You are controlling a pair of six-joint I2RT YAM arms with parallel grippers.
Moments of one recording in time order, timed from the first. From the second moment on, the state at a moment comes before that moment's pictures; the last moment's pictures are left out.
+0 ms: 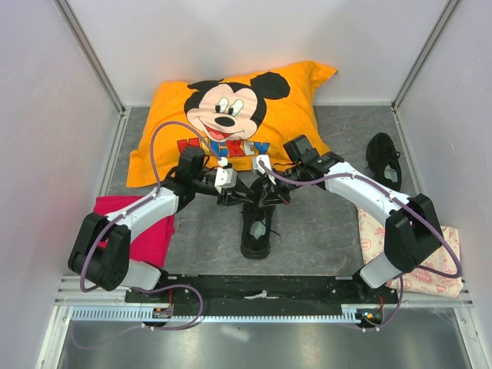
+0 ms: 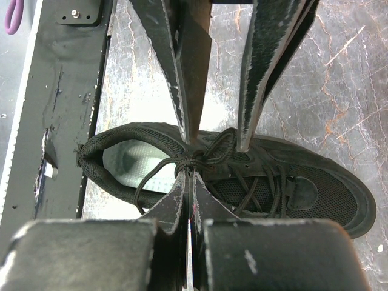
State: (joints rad) left arm -0.44 1.40 0.78 0.11 1.18 0.63; right arm 0.59 1.57 1.19 -0.60 -0.91 -0.70
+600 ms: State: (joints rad) left arm -0.44 1.37 0.73 0.13 1.10 0.59; right arm 0.56 1.52 1.19 -0.64 -0.84 -0.70
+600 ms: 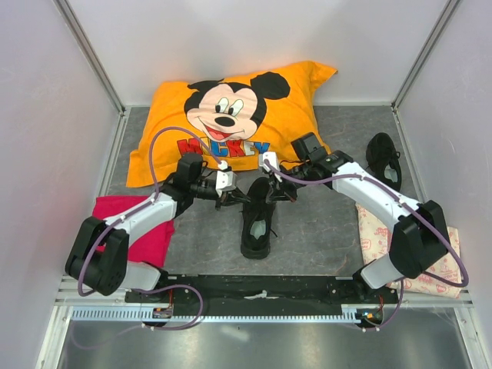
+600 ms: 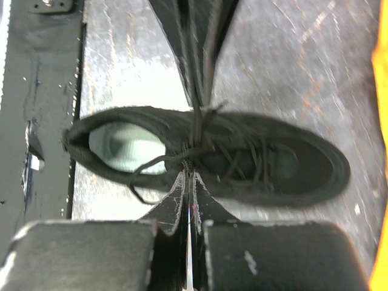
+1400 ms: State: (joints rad) left arm -0.43 1.20 0.58 0.14 0.89 0.51; right arm 0.42 1.39 1.07 -0.78 -0.75 -0.82
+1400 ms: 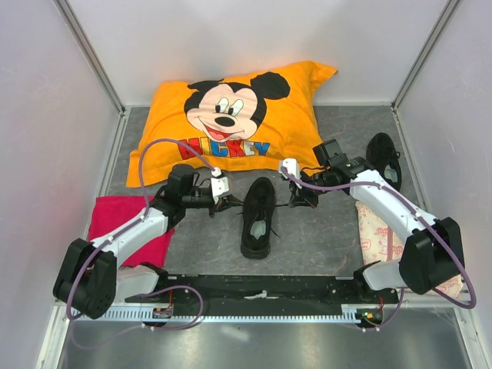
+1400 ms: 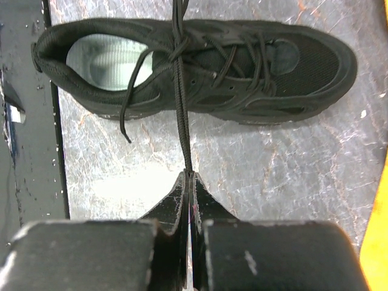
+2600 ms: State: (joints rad) left arm -0.44 1.27 0.66 -0.02 0.87 0.69; right arm 0.49 1.46 1.08 -0.75 -0.74 -0.93
